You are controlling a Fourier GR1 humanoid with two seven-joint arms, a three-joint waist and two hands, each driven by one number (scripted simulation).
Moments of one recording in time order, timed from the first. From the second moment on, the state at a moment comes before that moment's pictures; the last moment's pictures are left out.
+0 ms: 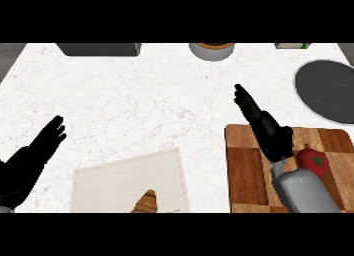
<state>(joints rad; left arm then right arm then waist) 0.08 0.55 -0.16 -1.66 0.34 0.07 0.19 -0.27 -0.20 0.26 -1.40 -0.10 -0.04 -0.01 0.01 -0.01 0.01</state>
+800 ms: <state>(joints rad) -0.01 0.30 -0.26 -1.63 0.39 0.10 0.17 -0.39 -0.66 0.30 -1.51 0.19 0.26 -0.76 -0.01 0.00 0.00</state>
